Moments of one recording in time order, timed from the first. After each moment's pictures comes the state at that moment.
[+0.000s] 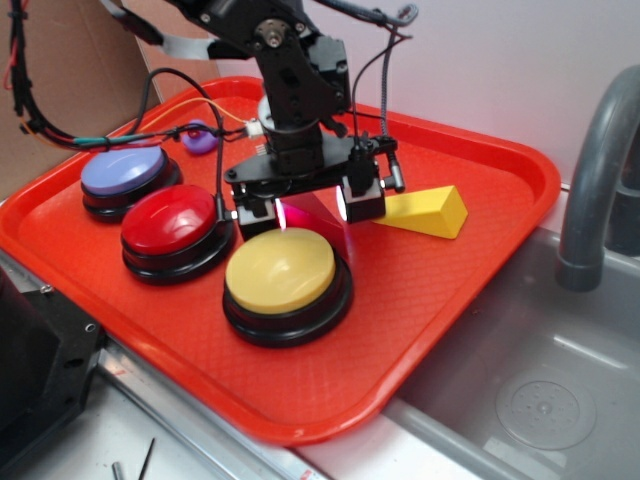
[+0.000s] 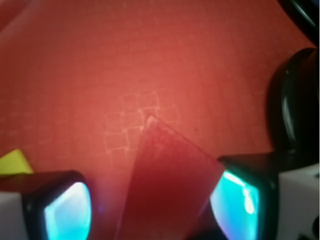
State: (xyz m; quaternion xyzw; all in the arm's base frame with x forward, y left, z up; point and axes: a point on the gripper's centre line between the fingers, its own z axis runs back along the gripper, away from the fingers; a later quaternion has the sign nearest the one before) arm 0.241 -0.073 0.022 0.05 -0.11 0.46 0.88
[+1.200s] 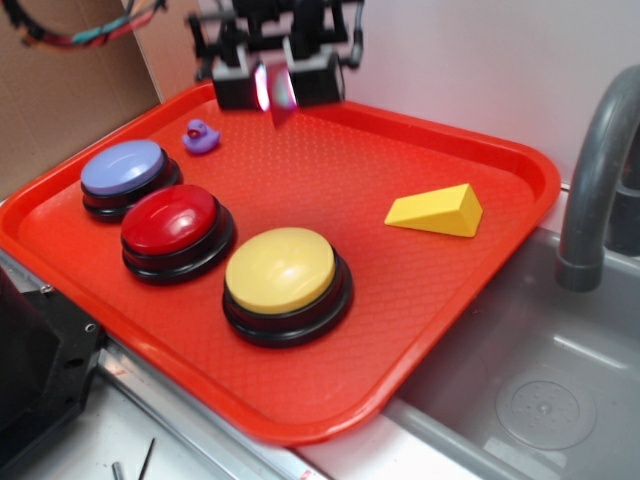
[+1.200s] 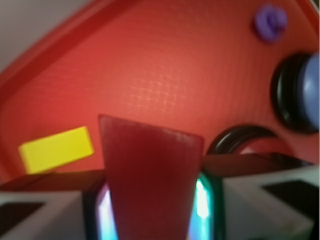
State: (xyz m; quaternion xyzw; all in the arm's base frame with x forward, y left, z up) arm 0.256 -0.050 0.136 -0.03 0.03 0.27 0.96
